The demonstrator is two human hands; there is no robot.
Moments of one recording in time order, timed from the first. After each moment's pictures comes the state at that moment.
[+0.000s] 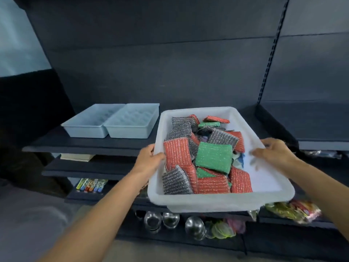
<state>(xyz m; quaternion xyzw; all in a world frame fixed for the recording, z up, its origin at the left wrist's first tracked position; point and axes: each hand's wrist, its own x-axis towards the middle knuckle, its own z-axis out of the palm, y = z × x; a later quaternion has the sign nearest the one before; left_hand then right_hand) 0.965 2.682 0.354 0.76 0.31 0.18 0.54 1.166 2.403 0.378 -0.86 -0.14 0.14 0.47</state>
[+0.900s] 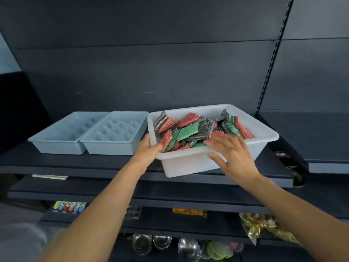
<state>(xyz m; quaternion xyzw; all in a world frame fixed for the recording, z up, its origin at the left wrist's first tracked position) 1.085 2.737 0.364 0.74 0.30 0.20 0.56 1.210 2.503 0.349 -0.85 -0.46 -0.17 0.20</state>
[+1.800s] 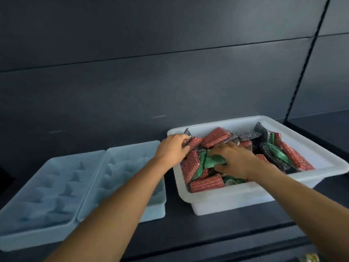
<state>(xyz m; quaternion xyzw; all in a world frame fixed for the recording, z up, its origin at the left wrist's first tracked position) 1.235 2.929 0.393 0.98 0.03 0.12 0.18 1.283 2.724 0.384 -0.92 -0.38 -0.02 0.05</state>
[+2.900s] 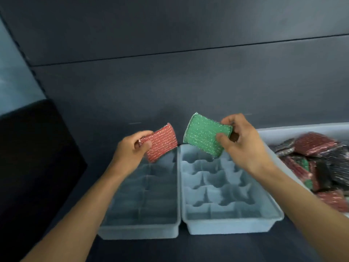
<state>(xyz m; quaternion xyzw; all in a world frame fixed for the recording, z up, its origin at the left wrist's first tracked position) 1.067 3.245 0.393 0.87 0.13 0.29 0.37 1.184 2.980 0.416 -0.78 -0.31 -0.11 0.53</state>
